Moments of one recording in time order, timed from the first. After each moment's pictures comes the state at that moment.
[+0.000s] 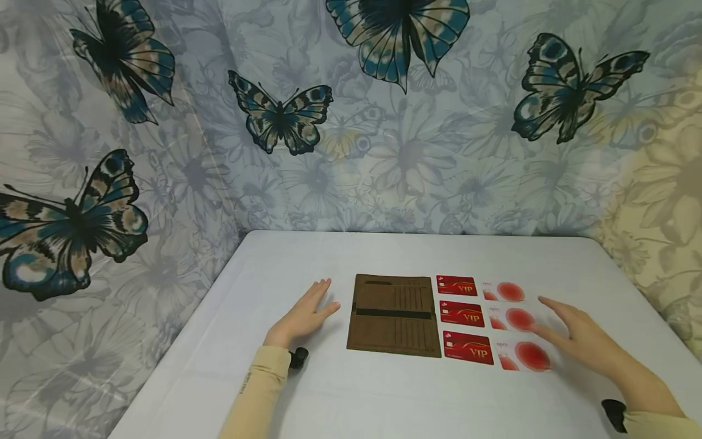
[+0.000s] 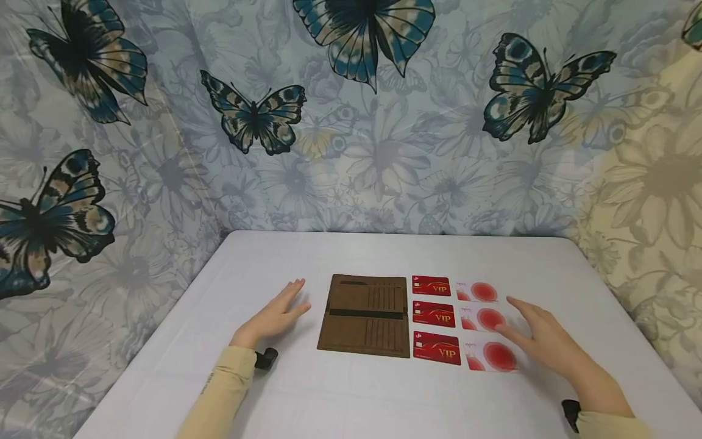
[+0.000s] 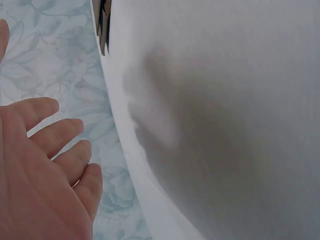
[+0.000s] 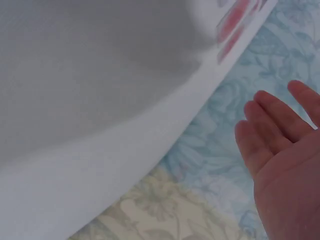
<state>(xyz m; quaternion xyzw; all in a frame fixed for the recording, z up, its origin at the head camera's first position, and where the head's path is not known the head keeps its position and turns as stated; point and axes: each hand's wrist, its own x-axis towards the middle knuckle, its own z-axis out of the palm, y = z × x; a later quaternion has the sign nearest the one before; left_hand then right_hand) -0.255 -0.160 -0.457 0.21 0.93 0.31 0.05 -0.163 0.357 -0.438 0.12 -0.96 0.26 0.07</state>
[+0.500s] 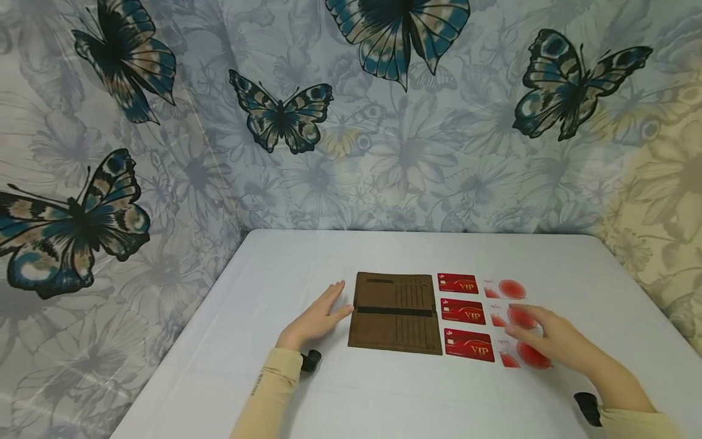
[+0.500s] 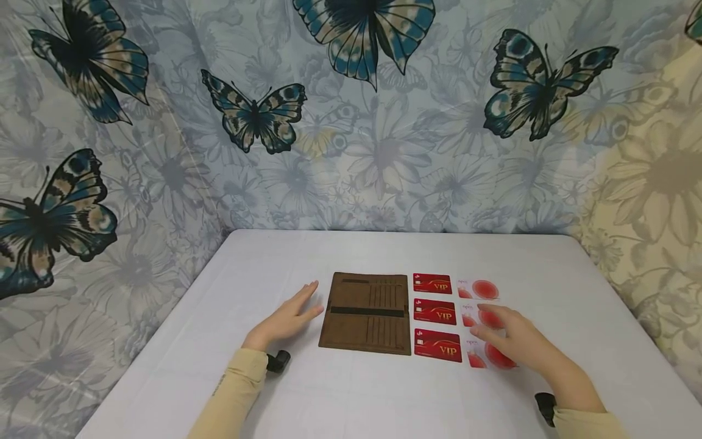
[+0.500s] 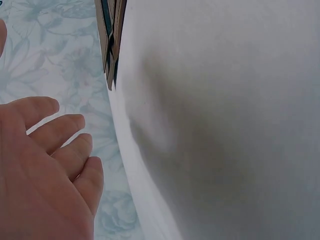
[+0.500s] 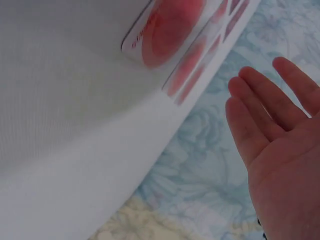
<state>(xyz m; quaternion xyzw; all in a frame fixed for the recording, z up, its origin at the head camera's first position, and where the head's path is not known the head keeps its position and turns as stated) -0.250 -0.139 -0.463 0.23 0.91 0.33 0.08 -0.162 0.313 -0.430 0.08 -0.96 0.28 -0.04</state>
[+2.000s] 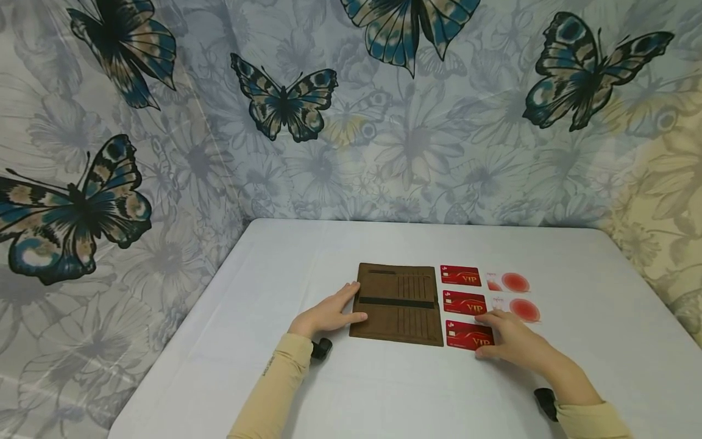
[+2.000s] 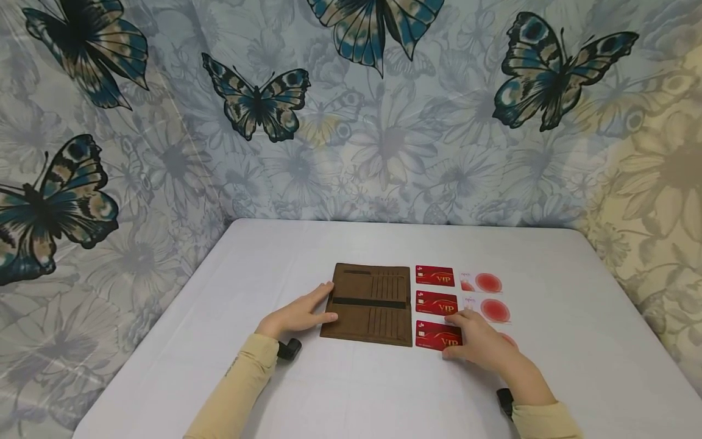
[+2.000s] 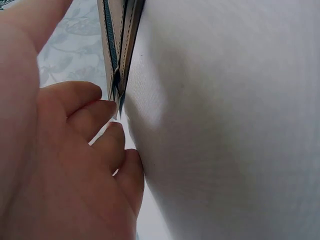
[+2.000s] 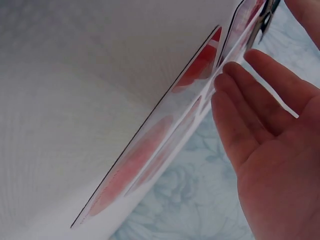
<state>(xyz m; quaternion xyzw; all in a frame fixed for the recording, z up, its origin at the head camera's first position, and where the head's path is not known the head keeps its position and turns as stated) -0.253 -0.123 -0.472 0.26 0.91 0.28 0.16 -0.165 0.256 -0.453 0.13 -0.96 0.24 -0.05</state>
